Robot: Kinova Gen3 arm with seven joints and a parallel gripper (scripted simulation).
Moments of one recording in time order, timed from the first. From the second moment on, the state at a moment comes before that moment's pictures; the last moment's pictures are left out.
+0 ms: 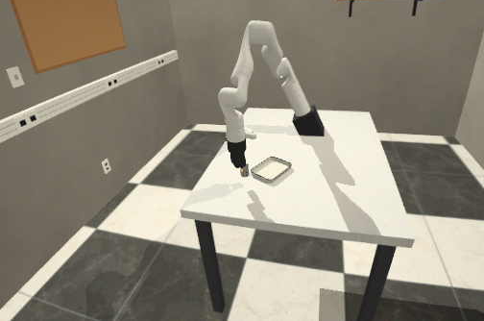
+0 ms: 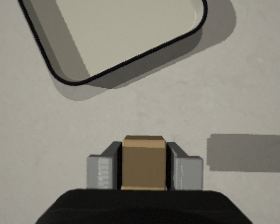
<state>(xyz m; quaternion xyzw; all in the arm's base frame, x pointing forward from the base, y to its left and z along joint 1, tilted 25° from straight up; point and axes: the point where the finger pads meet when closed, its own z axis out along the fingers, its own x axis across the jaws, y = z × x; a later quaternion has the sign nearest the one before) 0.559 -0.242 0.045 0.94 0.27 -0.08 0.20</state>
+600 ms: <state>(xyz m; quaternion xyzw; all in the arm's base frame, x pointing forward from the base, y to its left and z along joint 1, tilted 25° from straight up) 0.559 -0.237 0.055 0.94 0.27 -0.07 0.20</state>
